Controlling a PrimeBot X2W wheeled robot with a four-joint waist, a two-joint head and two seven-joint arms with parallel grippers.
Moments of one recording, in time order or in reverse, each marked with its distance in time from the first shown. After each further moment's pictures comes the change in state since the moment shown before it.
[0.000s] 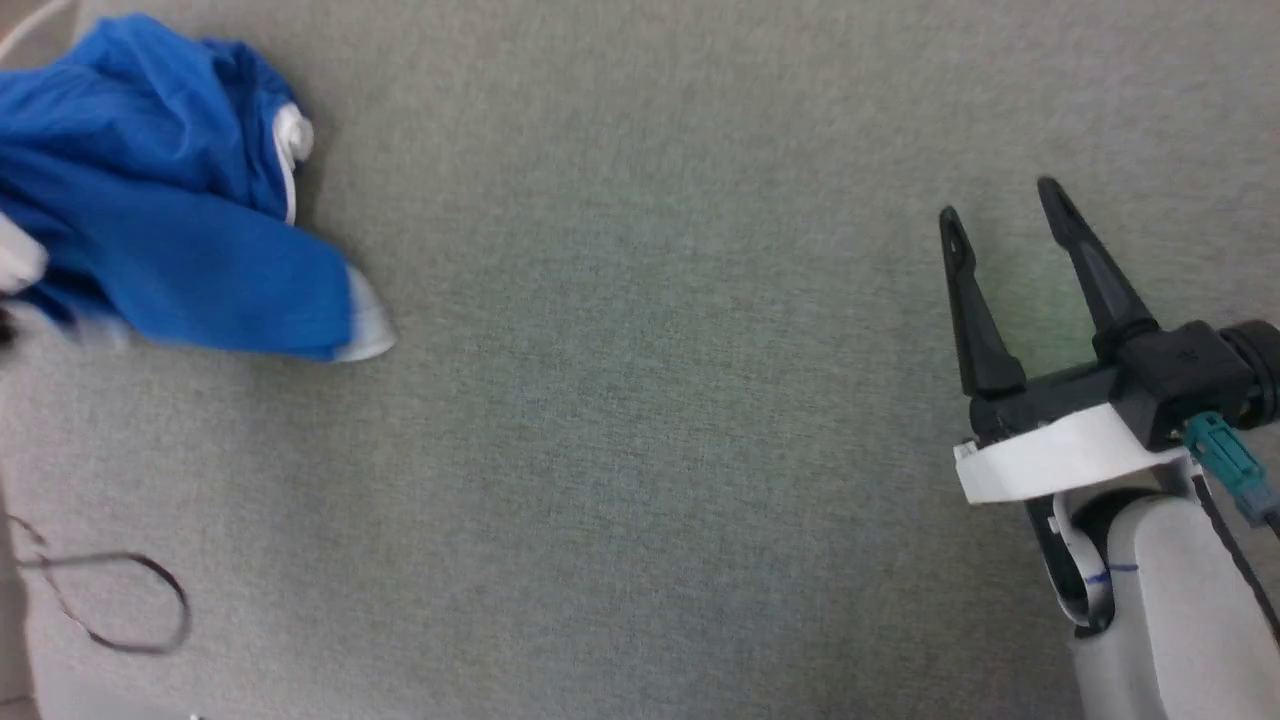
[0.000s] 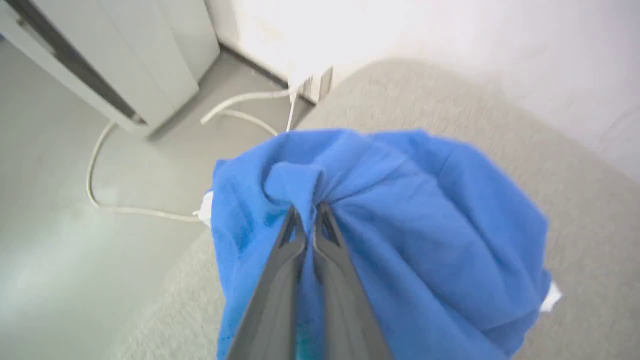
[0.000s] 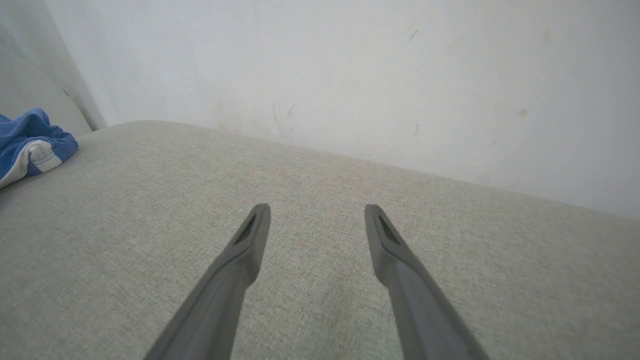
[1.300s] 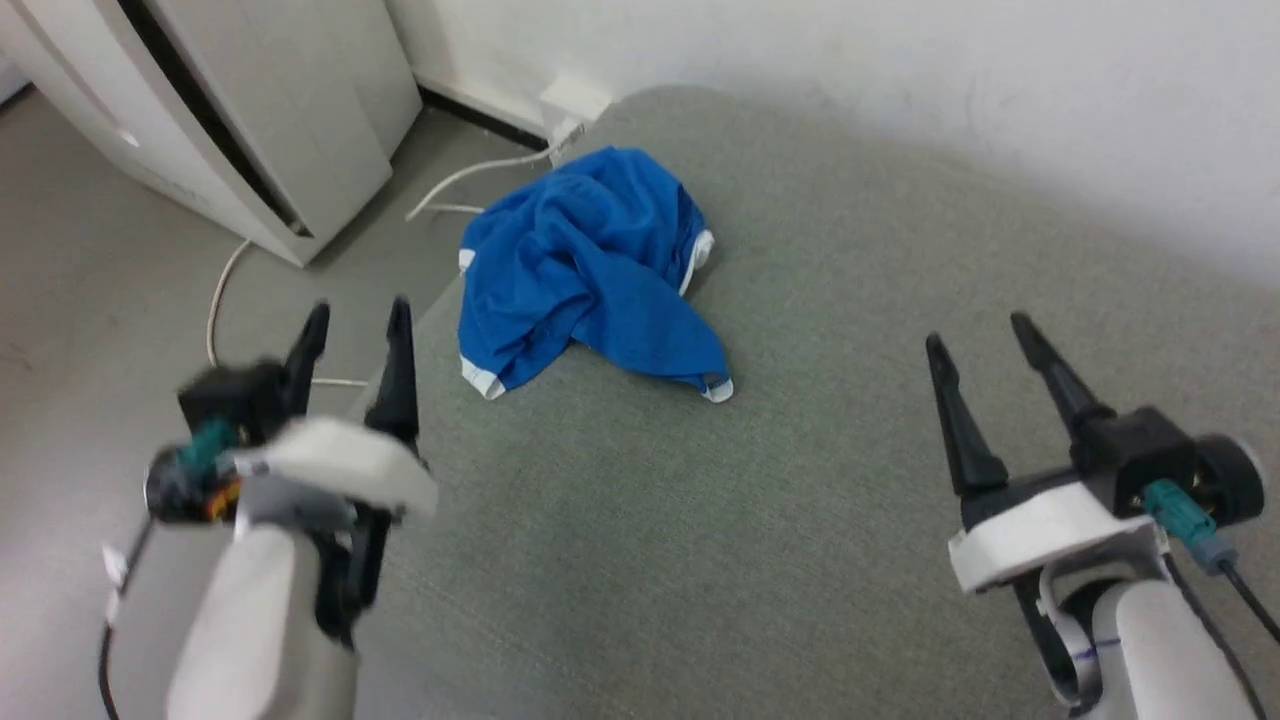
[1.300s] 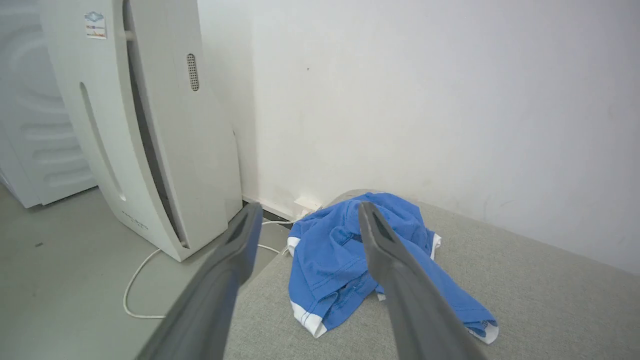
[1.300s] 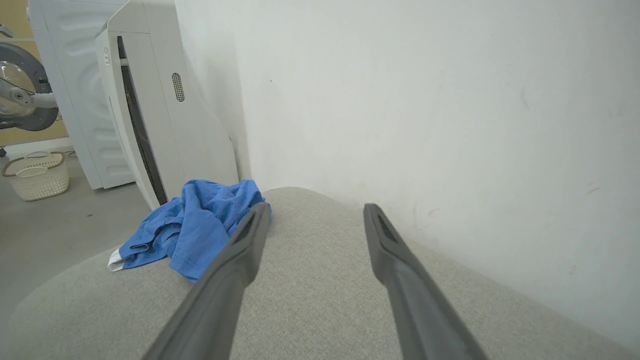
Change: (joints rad) left arm 0.407 -0.308 -0.255 -0.131 0.249 -0.173 -0.659; right arm 0.152 0.000 -0.012 0.079 0.040 0.000 0.020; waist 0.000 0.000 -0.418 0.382
